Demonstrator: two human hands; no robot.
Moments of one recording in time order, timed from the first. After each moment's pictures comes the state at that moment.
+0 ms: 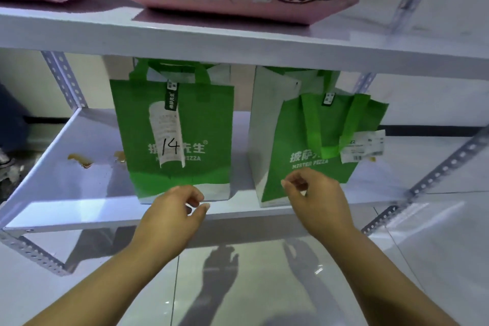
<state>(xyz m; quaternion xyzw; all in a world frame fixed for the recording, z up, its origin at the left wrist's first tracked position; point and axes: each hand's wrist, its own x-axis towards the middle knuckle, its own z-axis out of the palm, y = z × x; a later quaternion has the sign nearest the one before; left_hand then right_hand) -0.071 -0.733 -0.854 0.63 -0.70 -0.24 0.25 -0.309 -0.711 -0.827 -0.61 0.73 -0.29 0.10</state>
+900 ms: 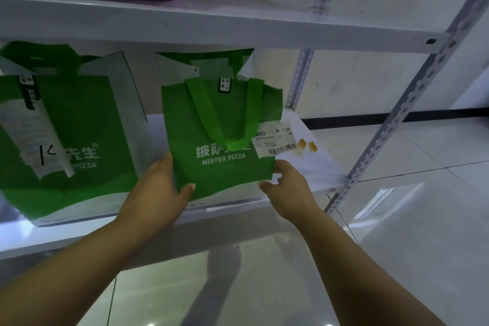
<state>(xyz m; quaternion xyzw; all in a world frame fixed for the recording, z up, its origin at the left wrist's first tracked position) -0.215 -0.753 -0.849 0.57 -0.76 -0.20 0.26 -0.441 -0.719 -0.870 -0.50 0.75 -0.36 0.25</state>
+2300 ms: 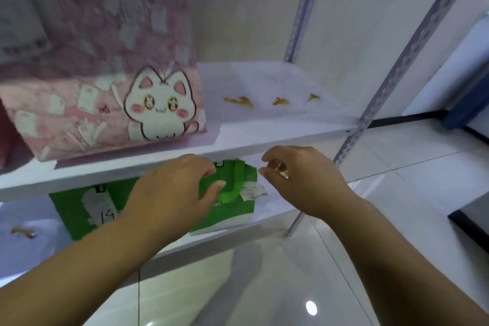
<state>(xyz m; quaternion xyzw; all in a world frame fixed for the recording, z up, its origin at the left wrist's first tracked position) -0.193 -0.708 -0.581 0.43 -0.87 -0.08 0.23 -0.401 -0.655 -0.562 -0.69 0.71 -0.17 0.02</state>
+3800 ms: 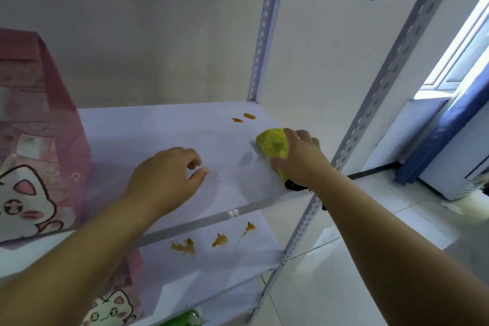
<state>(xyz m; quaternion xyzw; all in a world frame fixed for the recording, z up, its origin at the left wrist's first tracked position) -0.354 -0.859 -0.210 0.44 -0.86 -0.08 0.24 -0.613 -0.800 -0.191 -0.54 0.83 -0.15 0.02</state>
